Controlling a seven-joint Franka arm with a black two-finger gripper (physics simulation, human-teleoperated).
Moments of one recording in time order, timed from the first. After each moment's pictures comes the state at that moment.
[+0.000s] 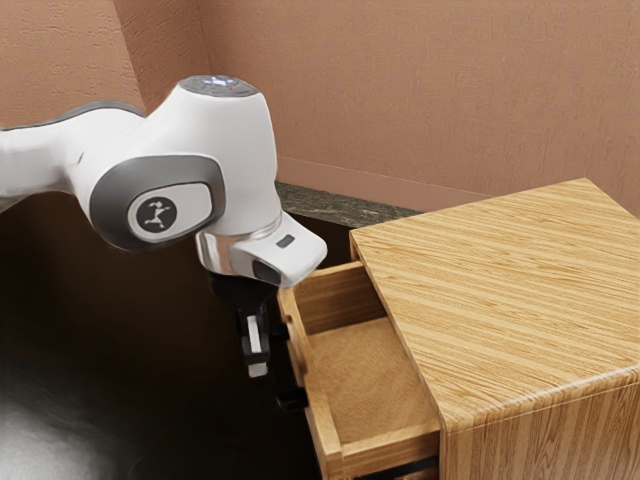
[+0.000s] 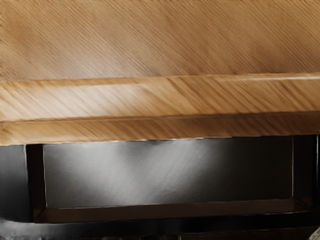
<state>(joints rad) -0.20 -0.35 -0.37 -2.16 -0.14 1.74 0.35</state>
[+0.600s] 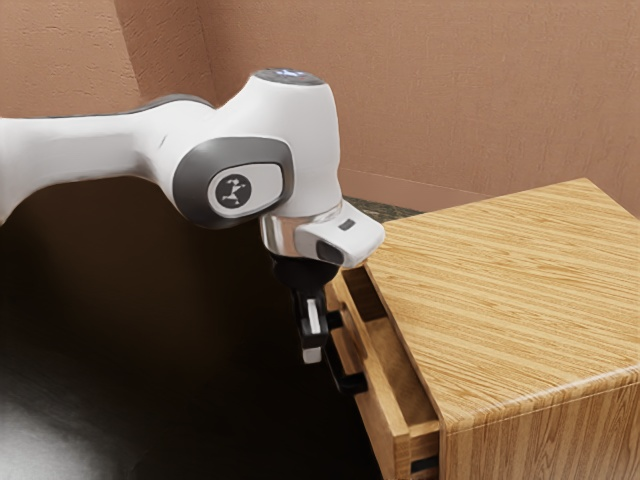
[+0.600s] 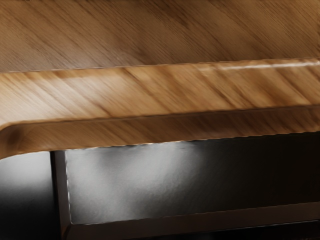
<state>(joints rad) -0.20 -0.11 -0.38 -1.97 -0.13 1.77 0.34</state>
